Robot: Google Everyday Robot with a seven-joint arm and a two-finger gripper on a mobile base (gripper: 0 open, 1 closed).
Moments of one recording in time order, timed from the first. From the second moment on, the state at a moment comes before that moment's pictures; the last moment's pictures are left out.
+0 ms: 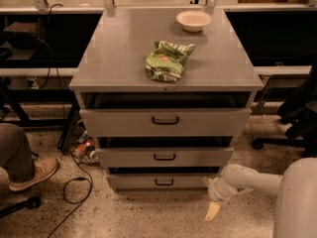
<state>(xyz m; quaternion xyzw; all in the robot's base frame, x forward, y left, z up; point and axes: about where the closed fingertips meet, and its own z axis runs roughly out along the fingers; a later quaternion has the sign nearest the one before) 0.515 -0.214 0.270 -0.65 0.74 0.12 0.16</state>
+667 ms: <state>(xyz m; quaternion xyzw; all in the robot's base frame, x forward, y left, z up) 0.546 -0.206 0.235 -0.63 0.73 0.11 0.21</state>
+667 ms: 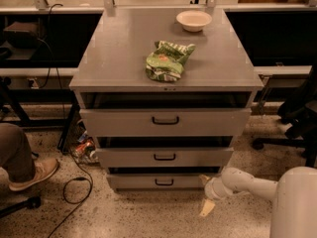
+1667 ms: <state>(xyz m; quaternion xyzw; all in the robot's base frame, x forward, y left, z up) 0.596 -0.164 0.220 -0.67 0.70 0.09 0.25</state>
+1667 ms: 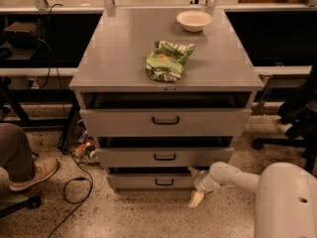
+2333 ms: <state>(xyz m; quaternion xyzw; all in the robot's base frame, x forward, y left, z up) 0.620 -0.155 0.185 -0.67 0.69 0.11 0.24</state>
